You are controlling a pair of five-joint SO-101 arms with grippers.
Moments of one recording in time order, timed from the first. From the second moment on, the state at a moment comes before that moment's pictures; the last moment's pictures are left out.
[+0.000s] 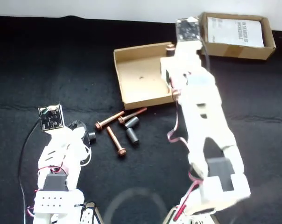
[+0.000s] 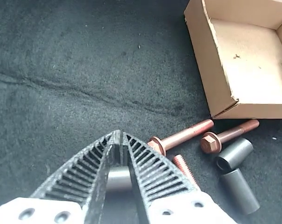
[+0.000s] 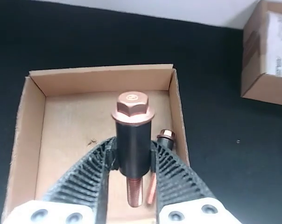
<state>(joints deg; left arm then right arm) -6.3 -87.5 96.0 31.2 17.7 -15.0 7.0 5.0 33.0 -0.4</state>
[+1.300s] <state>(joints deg) -6.3 -87.5 96.1 31.3 17.7 -19.7 52.1 -72.8 91.7 13.2</state>
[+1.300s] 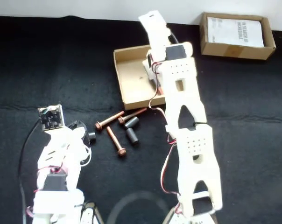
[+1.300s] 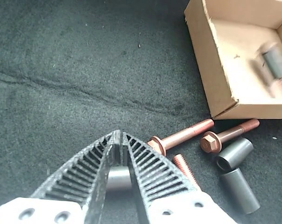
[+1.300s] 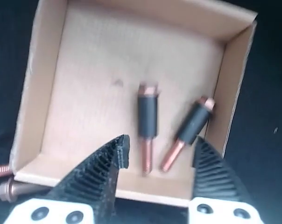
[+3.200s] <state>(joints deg) -6.3 -87.5 96.1 31.3 17.7 -44.0 3.6 15.0 70.2 17.5</state>
